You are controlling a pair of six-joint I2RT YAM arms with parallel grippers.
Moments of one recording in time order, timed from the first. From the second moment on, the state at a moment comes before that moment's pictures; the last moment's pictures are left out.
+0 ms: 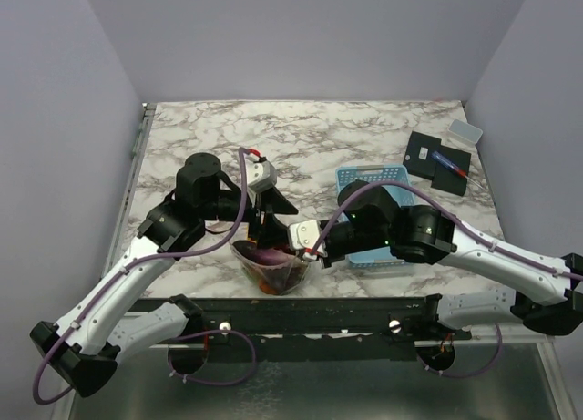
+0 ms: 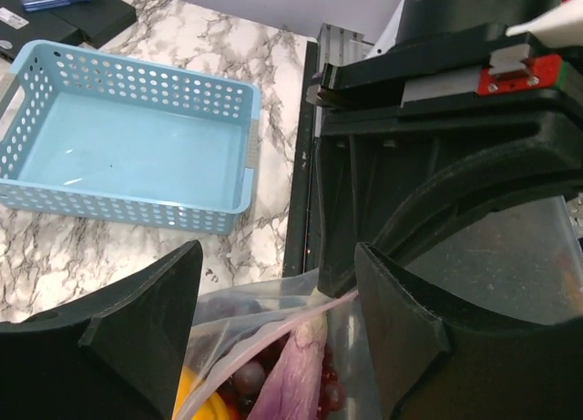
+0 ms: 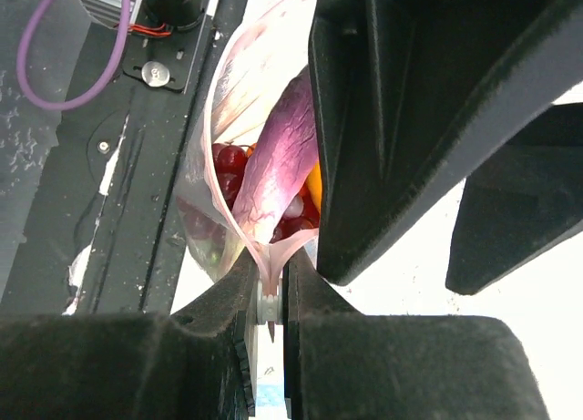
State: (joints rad) left arm -0.63 0.95 1.05 -0.36 0.91 -0.04; right arm 1.19 1.19 1.33 -0.68 -0.29 -0.62
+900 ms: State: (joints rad) left arm -0.66 0.85 1.03 -0.41 0.97 -0.08; right arm 1.18 1.22 1.40 -0.70 -0.25 -0.56
